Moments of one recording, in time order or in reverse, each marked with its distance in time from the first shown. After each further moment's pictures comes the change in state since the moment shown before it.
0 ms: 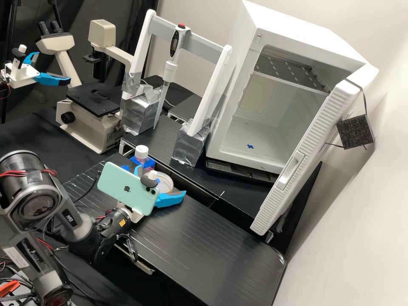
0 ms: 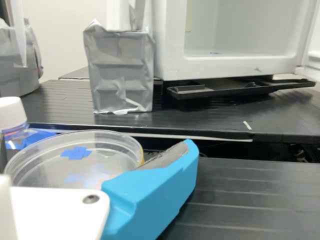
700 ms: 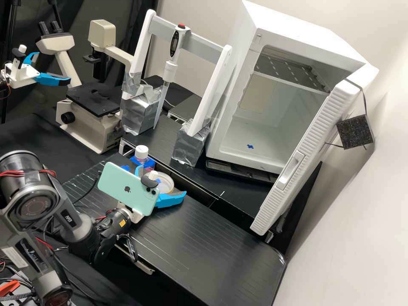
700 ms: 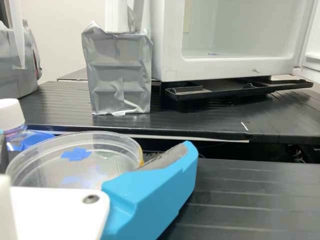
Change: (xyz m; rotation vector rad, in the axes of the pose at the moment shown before) arm 0.000 0.000 0.000 0.002 0.001 -0.002
